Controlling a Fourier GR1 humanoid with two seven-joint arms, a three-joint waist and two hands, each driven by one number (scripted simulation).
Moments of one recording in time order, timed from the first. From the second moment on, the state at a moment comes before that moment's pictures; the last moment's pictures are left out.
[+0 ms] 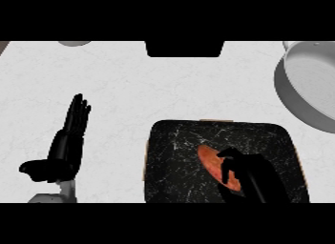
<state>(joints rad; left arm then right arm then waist) -0.02 0.11 -0.11 -1.57 0.07 0.21 -0.13 0.17 -0.17 0.42 -1.85 1.07 -0.12 0.07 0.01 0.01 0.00</state>
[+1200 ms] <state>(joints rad) -0.09 0.09 -0.19 -1.59 0.05 0.16 -0.13 -0.54 -0.32 -0.36 -1.36 1.54 -0.07 1.05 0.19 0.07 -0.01</state>
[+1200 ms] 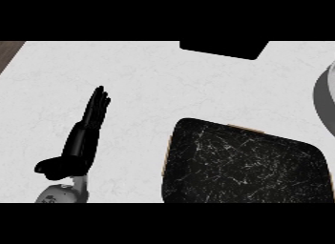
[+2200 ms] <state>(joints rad) -0.09 0.07 -0.17 -1.54 0.04 0.18 -0.13 -0.97 -0.44 -0.59 -0.78 1.91 -0.05 1.18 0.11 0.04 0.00</state>
